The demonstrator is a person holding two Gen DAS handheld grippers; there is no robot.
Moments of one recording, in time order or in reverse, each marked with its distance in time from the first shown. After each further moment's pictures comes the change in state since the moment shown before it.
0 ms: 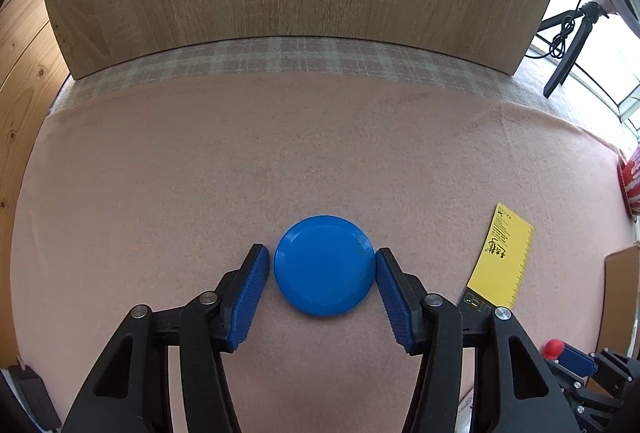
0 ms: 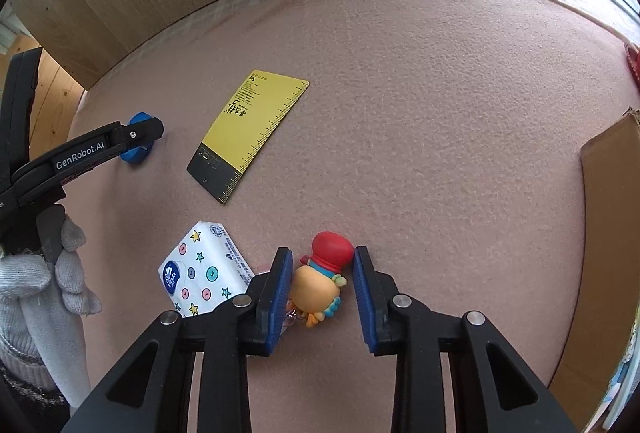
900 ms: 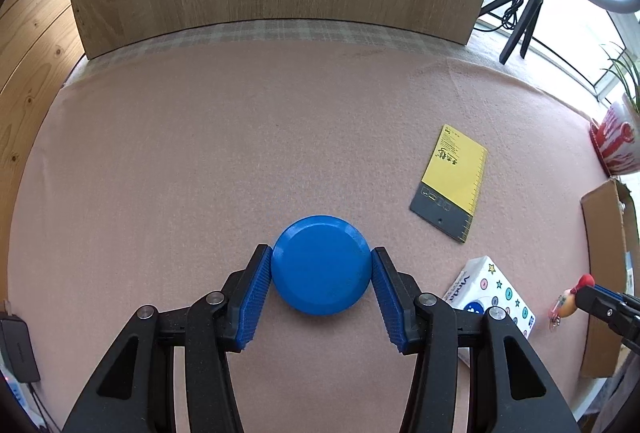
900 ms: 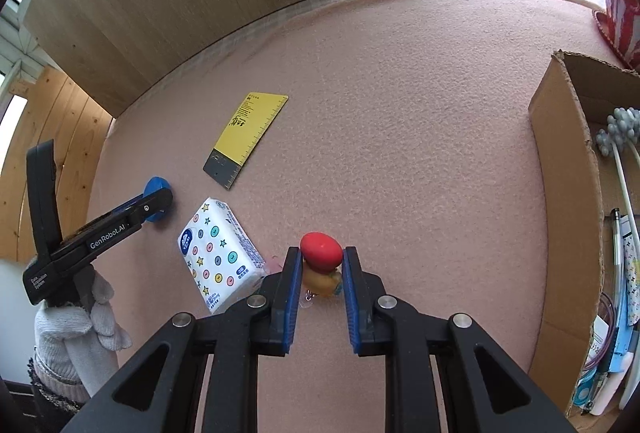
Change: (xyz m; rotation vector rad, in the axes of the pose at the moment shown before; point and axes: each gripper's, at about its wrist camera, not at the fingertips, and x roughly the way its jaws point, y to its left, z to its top) left arm -0.050 -0.005 -0.079 0.037 -0.038 -0.046; right arm -0.052 -0.047 -0.039 0.064 -0.110 0.114
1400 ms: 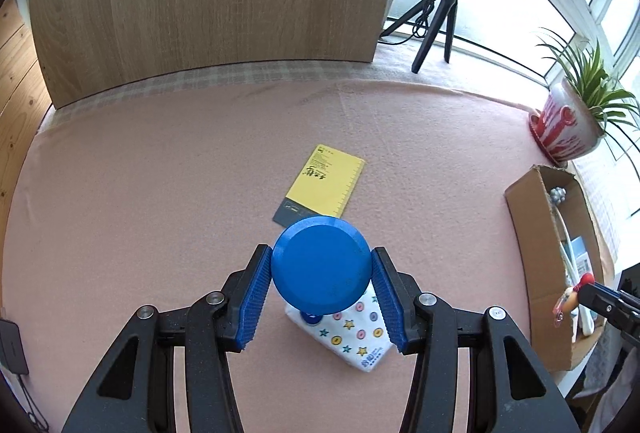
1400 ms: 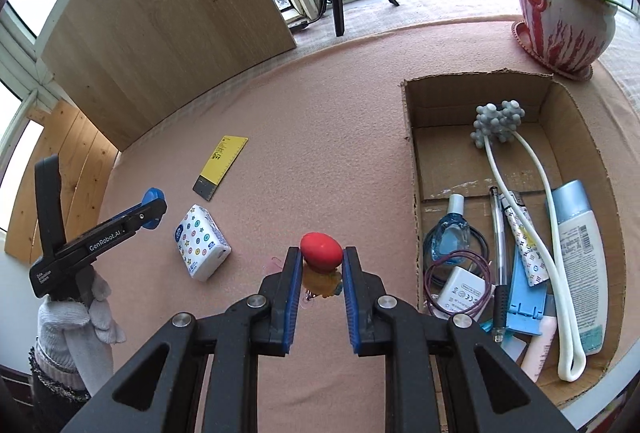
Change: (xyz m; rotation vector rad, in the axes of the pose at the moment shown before) left arm -0.048 -0.090 0.000 0.102 -0.080 -0.118; right arm -0.095 -0.060 -0.032 0.037 -0.151 -0.034
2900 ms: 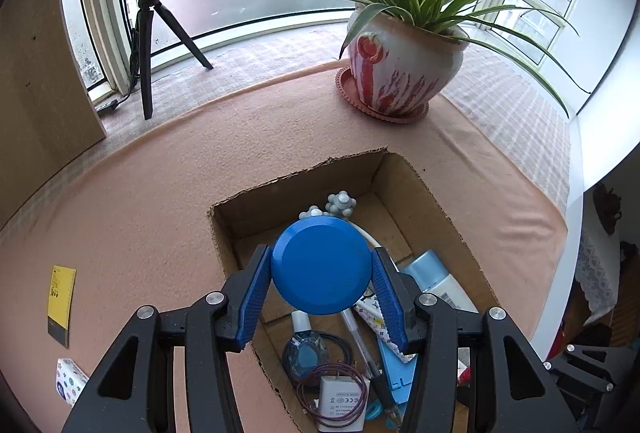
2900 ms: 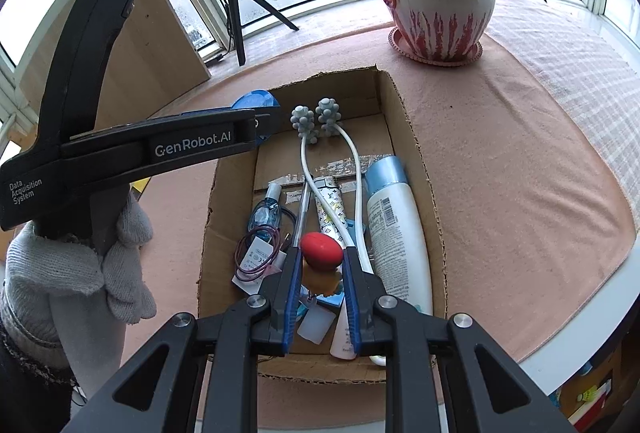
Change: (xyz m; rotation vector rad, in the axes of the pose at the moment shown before) left arm 0.041 -0.317 0.022 0.372 0.016 -0.173; right arm -0.061 -0.123 -0.024 0.037 -0.071 -0.112
